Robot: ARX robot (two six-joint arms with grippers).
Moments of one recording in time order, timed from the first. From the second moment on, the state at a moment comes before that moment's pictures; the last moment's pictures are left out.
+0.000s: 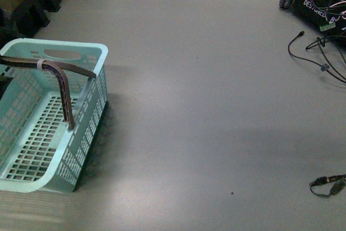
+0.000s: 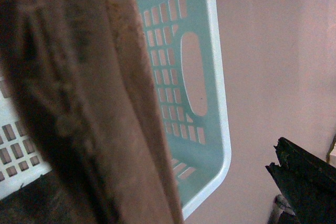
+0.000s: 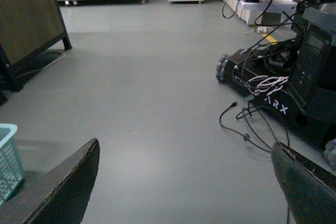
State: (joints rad) left arm 0.16 2.27 1.08 0.51 0.02 -1.20; right arm 0.00 0.00 0.02 0.00 0.00 0.00
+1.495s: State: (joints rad) left arm 0.17 1.09 0.72 -0.10 0.13 -1.47; right arm 0.00 0.00 0.02 0.00 0.00 0.00
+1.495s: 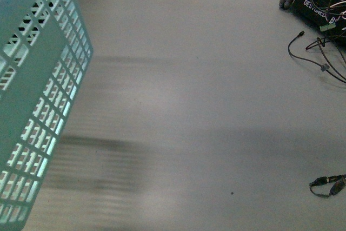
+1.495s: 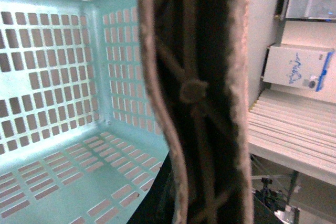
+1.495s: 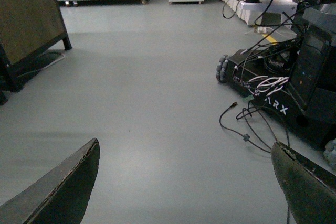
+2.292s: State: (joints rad) left arm 0.13 0.84 0.77 -0.27 0.13 -1.47; right arm 0.00 0.00 0.02 0.00 0.00 0.00
